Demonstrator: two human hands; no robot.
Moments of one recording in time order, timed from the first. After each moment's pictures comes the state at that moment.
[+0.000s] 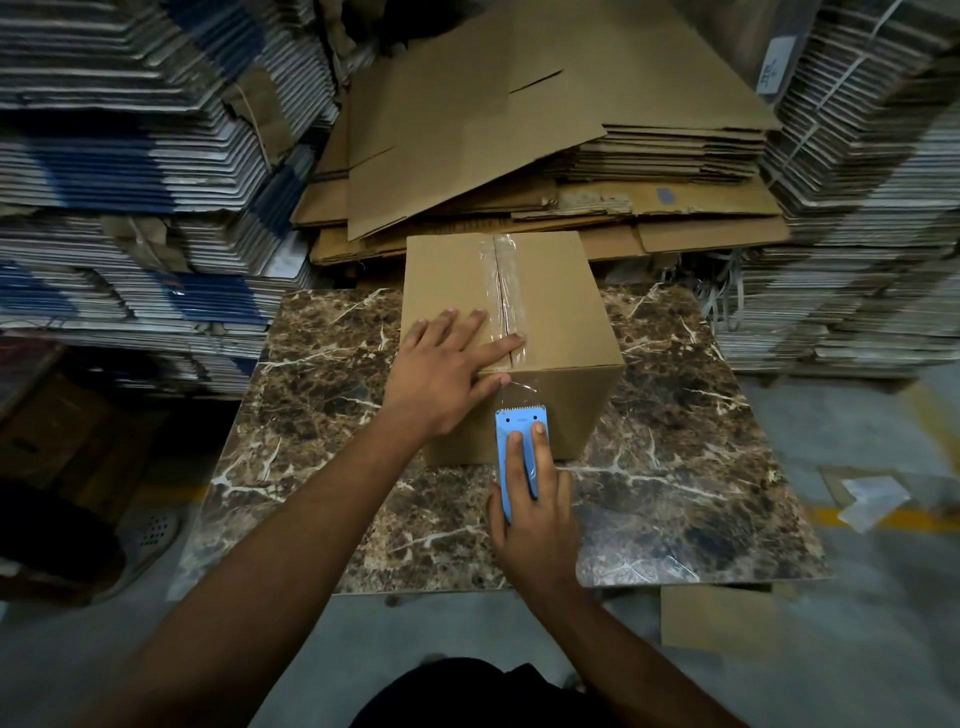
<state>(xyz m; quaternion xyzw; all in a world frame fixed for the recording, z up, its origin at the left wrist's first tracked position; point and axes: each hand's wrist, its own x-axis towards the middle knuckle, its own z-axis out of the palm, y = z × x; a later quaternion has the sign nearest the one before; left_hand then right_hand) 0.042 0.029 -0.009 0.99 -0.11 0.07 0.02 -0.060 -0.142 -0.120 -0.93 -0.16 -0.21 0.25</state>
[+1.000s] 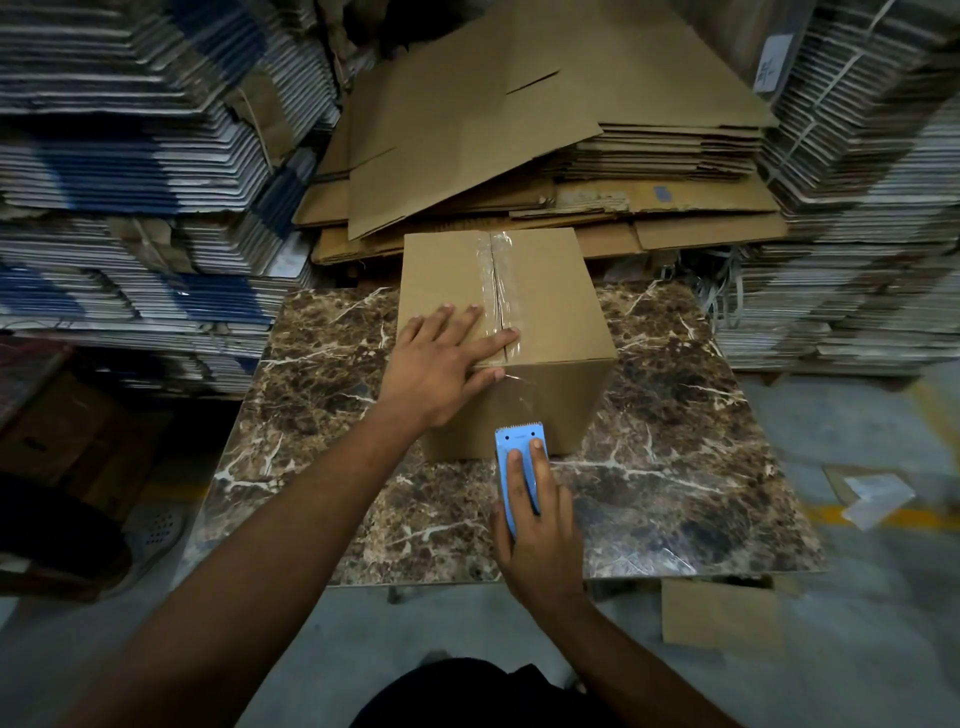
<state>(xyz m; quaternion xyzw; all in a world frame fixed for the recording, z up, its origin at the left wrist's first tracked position) 0.038 0.028 -0.006 0.99 -0.11 0.07 0.03 -0.082 -0.159 -0.118 -0.94 -0.18 -0.12 0.26</state>
